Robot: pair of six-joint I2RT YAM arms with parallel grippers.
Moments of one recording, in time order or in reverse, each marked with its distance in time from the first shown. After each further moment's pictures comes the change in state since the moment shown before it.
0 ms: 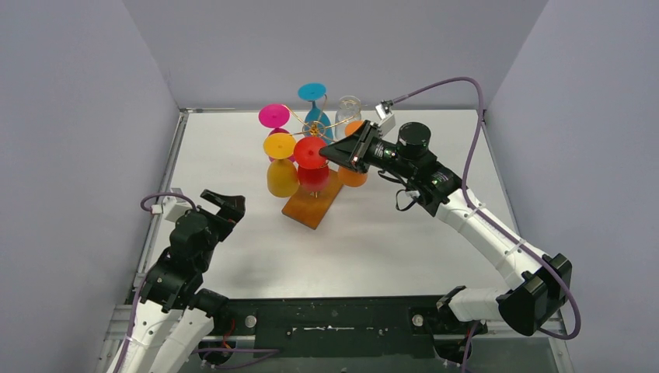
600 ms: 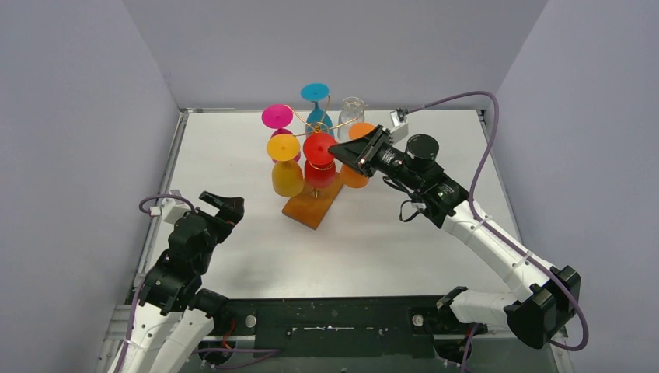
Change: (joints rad) left arm 0.000 -0.019 0.000 -0.021 -0.003 -0.002; right arm -0.001 -0.078 -0.099 0.074 0.155 0.062
